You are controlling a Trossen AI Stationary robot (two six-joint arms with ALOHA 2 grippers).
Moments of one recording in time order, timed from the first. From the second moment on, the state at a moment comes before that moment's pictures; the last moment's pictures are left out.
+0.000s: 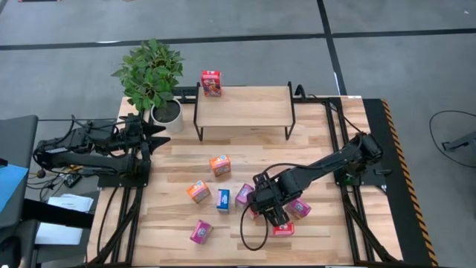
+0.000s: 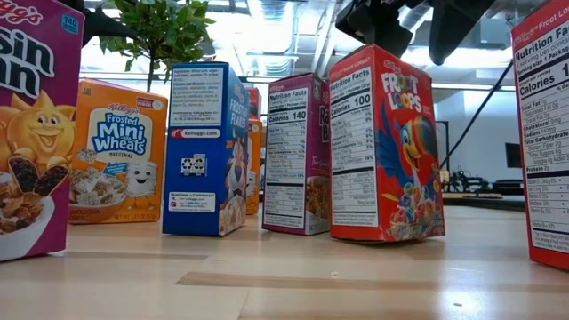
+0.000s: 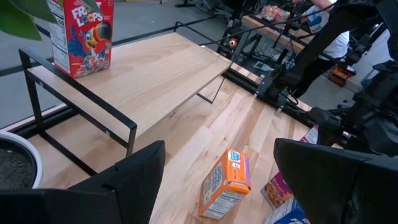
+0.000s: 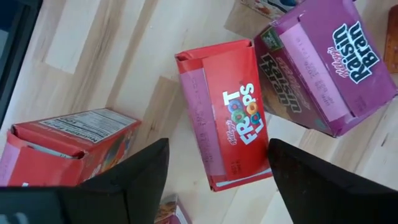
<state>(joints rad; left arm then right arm) 0.00 0.35 0.75 -0.62 -0.40 -0.47 0.40 1.84 1.58 -0.99 0.02 0.00</state>
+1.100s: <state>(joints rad) 0.00 0.35 0.75 -0.62 -0.40 -0.48 0.41 1.85 1.54 -0.99 0.00 0.04</state>
